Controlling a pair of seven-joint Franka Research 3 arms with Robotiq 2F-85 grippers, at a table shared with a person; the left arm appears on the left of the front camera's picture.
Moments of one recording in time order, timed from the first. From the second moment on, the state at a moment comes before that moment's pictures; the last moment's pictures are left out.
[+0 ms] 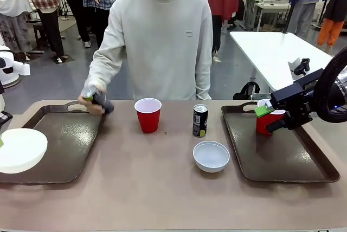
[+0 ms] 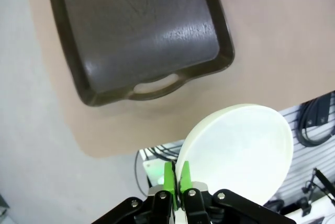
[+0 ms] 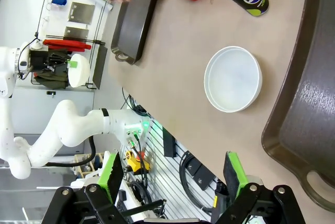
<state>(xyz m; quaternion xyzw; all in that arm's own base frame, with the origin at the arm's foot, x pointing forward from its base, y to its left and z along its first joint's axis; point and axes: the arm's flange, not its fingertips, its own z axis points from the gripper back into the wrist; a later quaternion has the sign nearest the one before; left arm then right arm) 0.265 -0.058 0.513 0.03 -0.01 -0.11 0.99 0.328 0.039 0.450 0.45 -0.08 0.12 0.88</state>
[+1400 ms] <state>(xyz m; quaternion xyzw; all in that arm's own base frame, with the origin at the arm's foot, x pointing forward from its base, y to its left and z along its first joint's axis) 0.317 -0.064 0.494 0.04 -0.06 -0.07 1.00 0.328 0.039 0.449 0.45 -0.08 0.12 0.88</state>
